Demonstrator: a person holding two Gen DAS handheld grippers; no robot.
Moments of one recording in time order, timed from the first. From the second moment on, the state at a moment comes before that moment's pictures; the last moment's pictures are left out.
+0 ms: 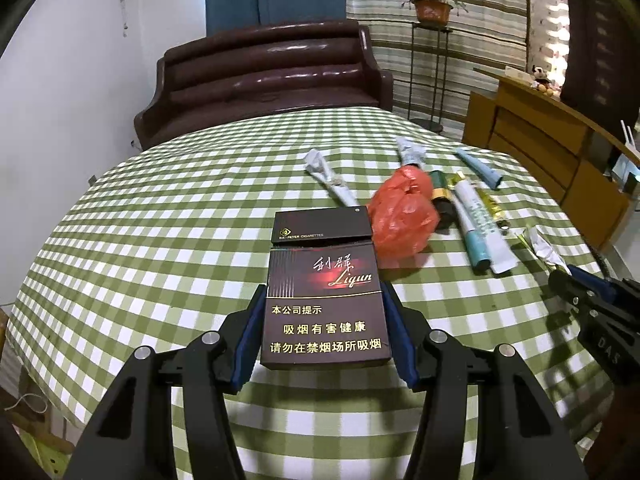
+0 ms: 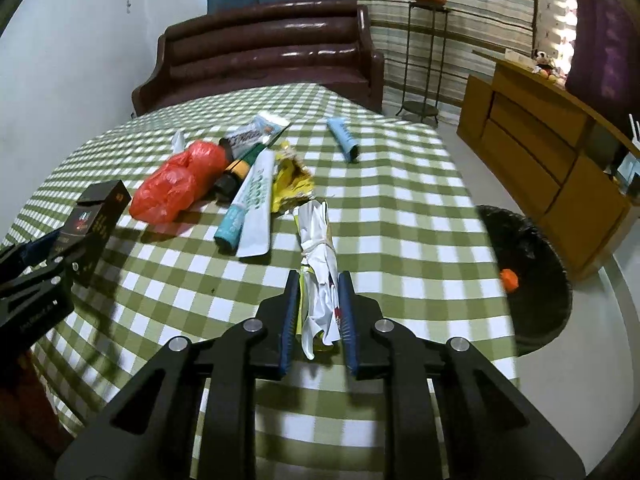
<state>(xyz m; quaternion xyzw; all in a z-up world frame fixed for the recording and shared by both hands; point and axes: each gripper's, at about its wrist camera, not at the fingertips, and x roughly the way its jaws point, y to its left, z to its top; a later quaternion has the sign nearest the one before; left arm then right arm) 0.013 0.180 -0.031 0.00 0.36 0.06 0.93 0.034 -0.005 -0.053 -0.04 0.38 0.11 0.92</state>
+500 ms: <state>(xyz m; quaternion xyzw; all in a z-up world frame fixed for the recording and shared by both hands) 0.036 0.092 -0.011 0.02 0.34 -0.04 0.94 0.037 -0.103 -0.021 0.00 0.33 0.01 0.94</state>
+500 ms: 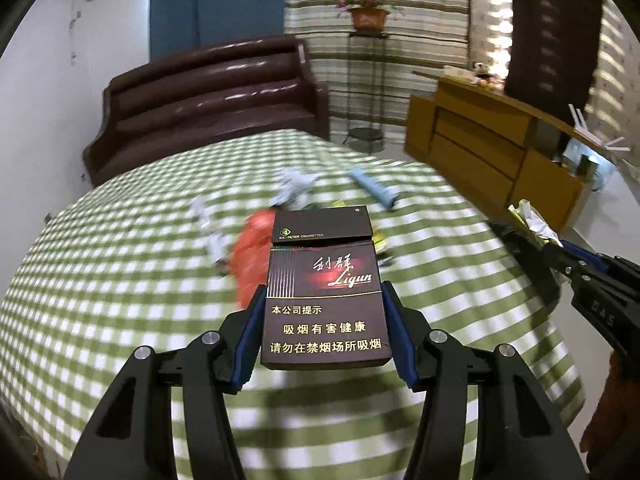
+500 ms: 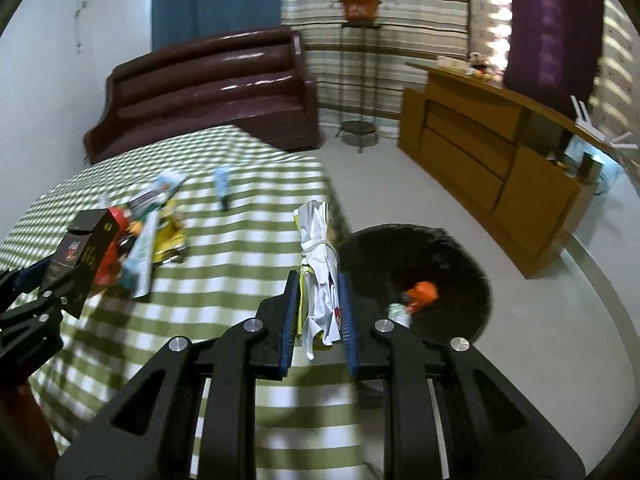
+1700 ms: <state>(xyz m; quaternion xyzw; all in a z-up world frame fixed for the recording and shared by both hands) 0.137 -0.098 -0.038 0.10 0.36 -0.15 0.92 0.105 -0.237 -0.055 0.07 0.34 -0.06 0.94</state>
